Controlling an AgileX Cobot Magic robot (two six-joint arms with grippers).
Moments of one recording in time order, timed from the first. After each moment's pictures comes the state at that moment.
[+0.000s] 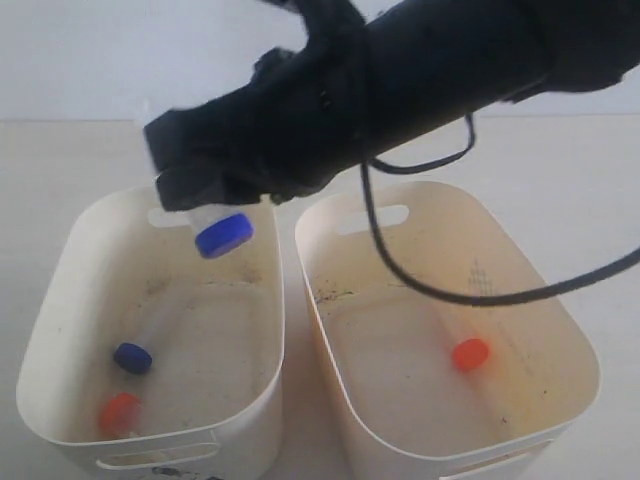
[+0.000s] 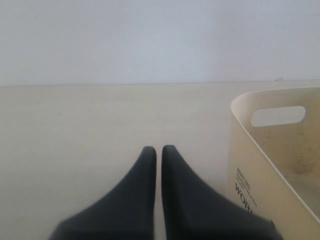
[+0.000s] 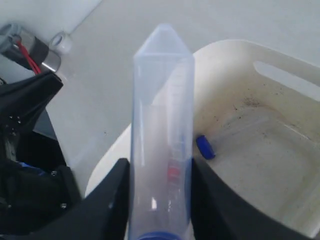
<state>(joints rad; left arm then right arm) -0.02 0.00 0.00 -0.05 0.23 0.04 0.64 1.54 -1.17 0.97 0.62 -0.65</state>
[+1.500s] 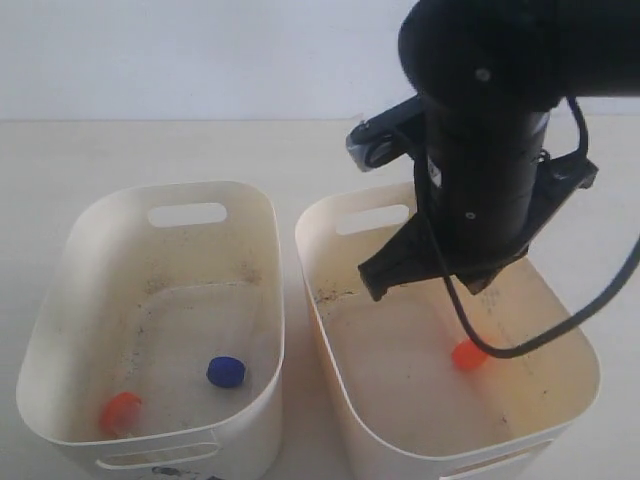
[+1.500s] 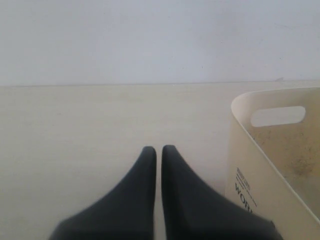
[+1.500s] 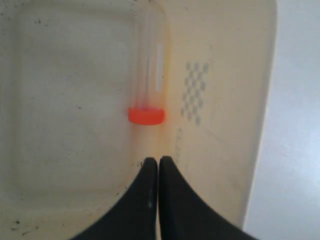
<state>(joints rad) -0.02 0.00 0.00 -0.05 0.23 0.04 0.70 1.63 -1.20 -0.33 1.22 0.49</state>
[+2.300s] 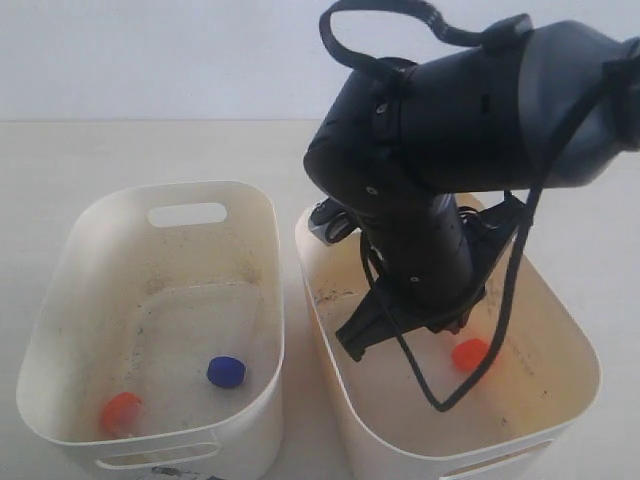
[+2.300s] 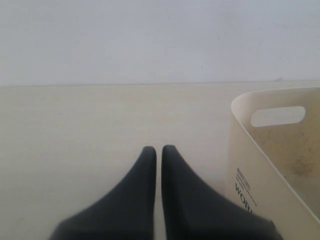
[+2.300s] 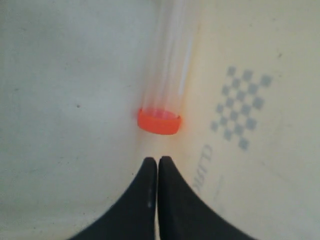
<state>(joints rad) -0.02 0.00 0.00 -0.05 0.23 0.04 0.78 1.80 -1.20 -0.41 1.22 0.53</state>
